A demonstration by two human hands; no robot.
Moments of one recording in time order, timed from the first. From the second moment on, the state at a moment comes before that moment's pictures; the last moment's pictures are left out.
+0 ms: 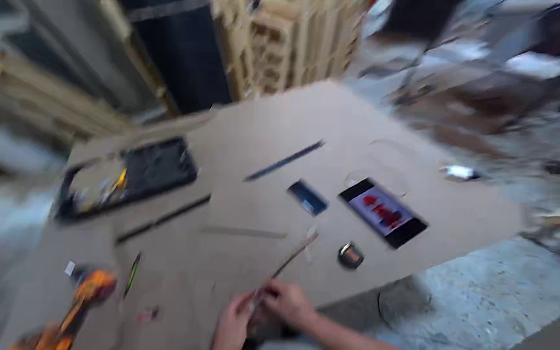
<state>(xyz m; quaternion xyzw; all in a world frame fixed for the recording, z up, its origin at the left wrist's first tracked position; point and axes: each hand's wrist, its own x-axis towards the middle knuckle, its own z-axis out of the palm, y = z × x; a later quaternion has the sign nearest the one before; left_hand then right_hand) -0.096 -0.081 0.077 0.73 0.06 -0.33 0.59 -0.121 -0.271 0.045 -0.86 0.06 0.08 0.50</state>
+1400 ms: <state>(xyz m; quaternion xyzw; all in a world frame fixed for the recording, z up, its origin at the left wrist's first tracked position) -0.059 -0.055 -0.049 0.89 -0.12 -0.11 0.42 -0.117 -0.195 -0.056 -0.91 0.15 -0.11 0.37</state>
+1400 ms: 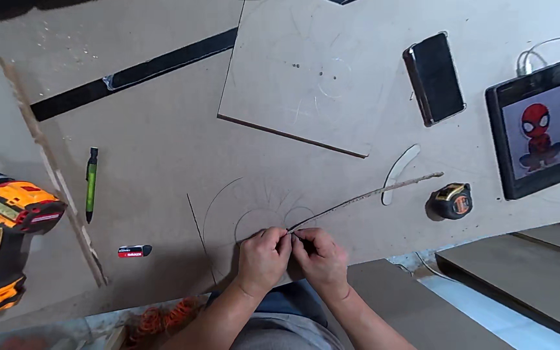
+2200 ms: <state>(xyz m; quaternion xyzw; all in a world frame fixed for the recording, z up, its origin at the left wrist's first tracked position) -0.056 -0.056 -0.046 0.90 -0.12 -0.13 0.41 -0.114 -0.194 -0.053 -0.92 0.15 -0.10 0.35</state>
